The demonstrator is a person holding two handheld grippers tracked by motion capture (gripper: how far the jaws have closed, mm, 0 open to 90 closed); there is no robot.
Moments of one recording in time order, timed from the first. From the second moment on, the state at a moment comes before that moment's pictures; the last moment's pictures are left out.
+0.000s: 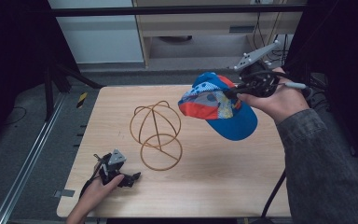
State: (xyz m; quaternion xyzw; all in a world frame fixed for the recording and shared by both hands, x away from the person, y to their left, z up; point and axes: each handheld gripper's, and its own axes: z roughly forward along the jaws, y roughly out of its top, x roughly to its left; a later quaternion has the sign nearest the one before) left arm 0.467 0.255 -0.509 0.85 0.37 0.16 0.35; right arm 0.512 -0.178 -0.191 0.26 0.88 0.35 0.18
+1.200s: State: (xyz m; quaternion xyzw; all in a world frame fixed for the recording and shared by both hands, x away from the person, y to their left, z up) left arm 0.467 0.255 -0.509 0.84 0.37 0.17 0.35; right arm 0.551 -0.053 -0.170 0.20 0.91 0.33 0.18
